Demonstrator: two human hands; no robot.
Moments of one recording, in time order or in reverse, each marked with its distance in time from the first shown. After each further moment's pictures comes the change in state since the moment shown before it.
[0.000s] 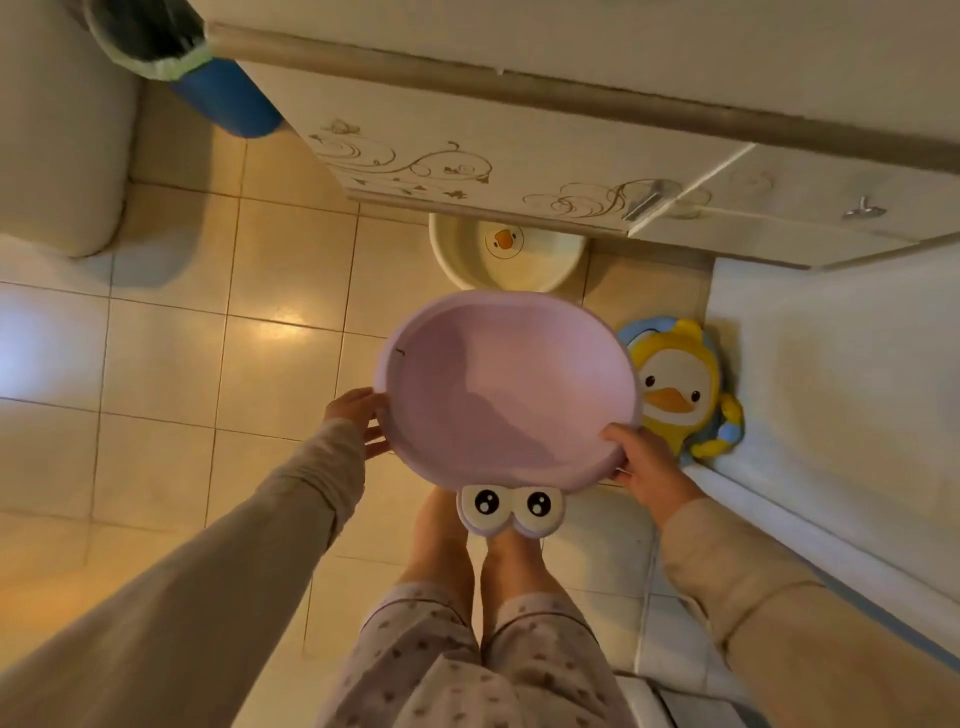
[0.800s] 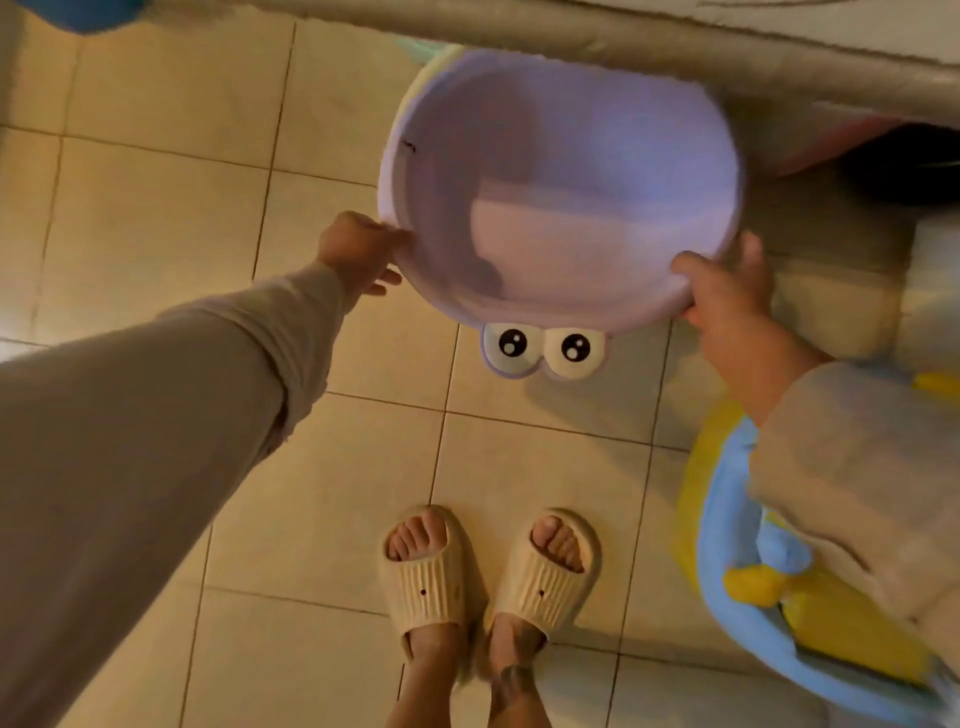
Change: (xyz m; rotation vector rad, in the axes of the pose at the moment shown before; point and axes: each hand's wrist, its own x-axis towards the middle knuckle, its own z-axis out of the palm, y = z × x) left_hand 0.392 0.107 0.163 0.492 0.000 0.591; right_hand 0.413 -0.105 0.142 0.005 0.223 -0.580
